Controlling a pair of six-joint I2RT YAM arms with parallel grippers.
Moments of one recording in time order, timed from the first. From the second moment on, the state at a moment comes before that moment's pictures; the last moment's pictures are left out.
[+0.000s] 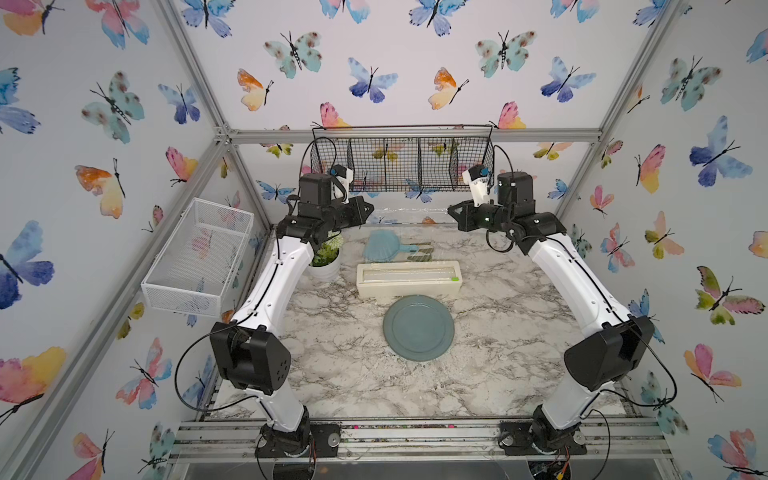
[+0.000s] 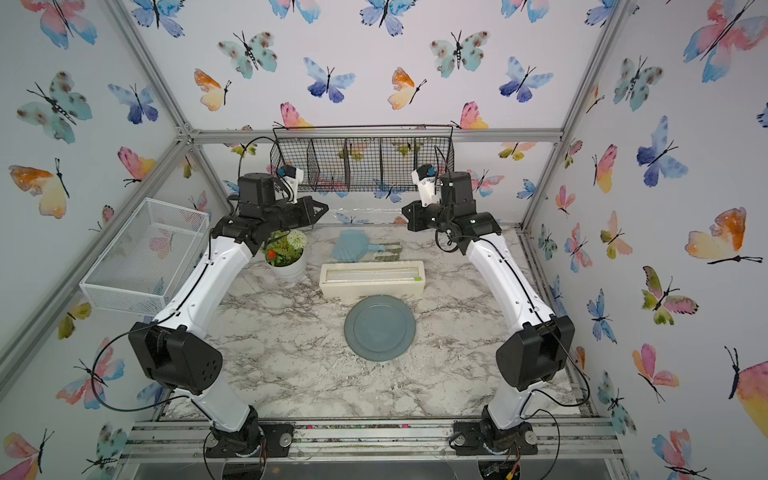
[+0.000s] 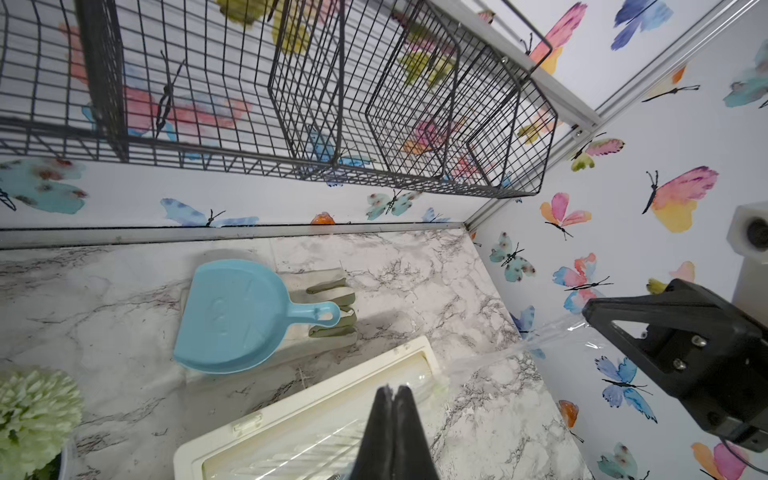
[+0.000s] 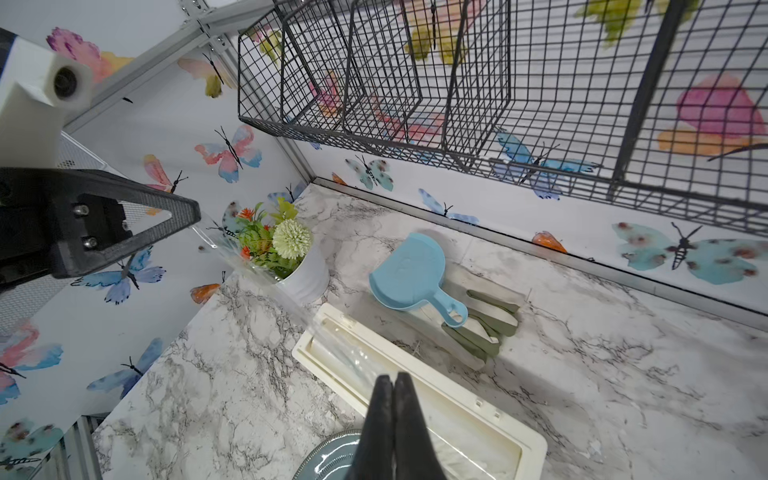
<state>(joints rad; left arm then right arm) -0.24 1.69 1.81 -0.51 0.47 -0.42 0.37 1.73 1.87 -0.58 -0.40 0.13</state>
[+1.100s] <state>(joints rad) -0.48 0.83 0.72 -0.39 0.37 -0.52 0.41 1.12 0.85 -0.55 -0.60 0.34</state>
